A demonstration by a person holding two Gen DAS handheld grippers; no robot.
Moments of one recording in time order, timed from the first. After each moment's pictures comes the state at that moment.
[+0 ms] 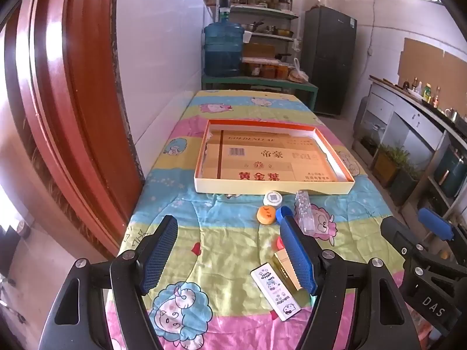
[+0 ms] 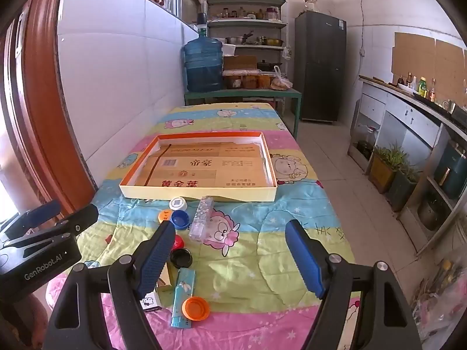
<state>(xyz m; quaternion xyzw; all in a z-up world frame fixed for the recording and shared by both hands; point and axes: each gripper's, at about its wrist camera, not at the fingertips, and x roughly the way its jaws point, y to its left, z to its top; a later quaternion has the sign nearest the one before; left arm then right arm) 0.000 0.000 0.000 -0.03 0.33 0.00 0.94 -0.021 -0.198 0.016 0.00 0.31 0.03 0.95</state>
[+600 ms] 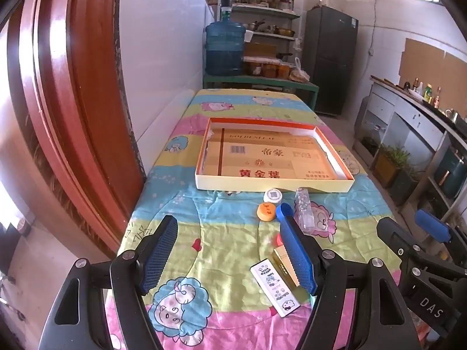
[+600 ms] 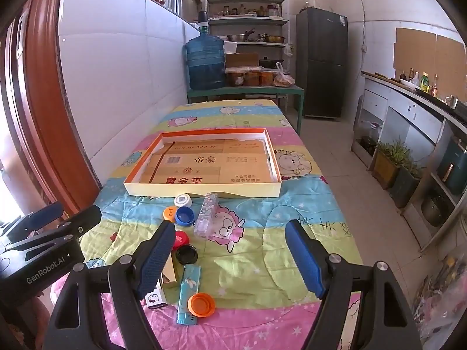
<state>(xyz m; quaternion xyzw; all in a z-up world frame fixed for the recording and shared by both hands) -0.007 -0.001 0.000 -0.03 0.34 0.01 0.94 -0.023 -0.198 0.013 0.01 0.32 0.04 0.95</state>
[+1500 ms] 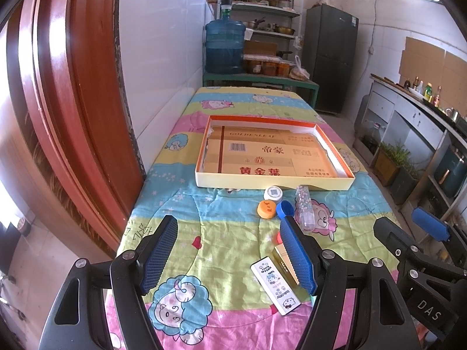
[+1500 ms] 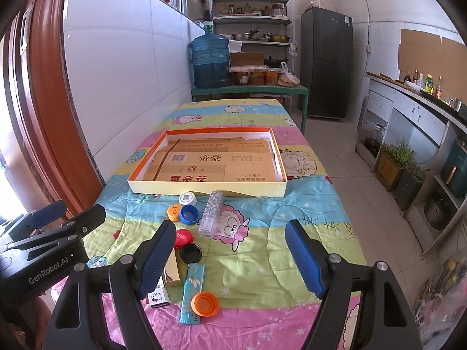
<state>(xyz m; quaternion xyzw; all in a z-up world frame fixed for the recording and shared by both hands) -0.007 0.000 -0.003 -0.03 0.34 0.01 0.94 -0.021 -0.194 0.011 0.01 0.33 0.05 0.94</state>
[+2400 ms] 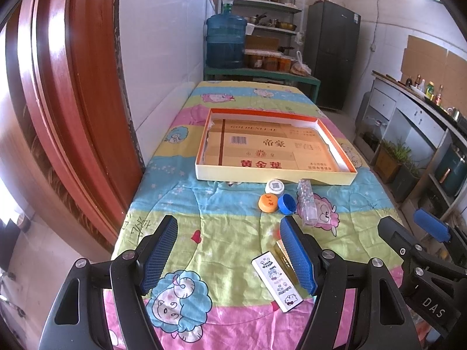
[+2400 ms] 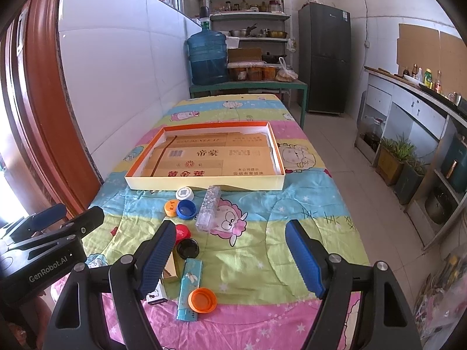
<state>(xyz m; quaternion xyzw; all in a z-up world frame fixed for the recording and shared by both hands) -0.005 0.000 -0.014 -0.03 0.35 0.01 0.93 -0.022 -0.198 0.005 0.01 0.33 0.05 0.94</state>
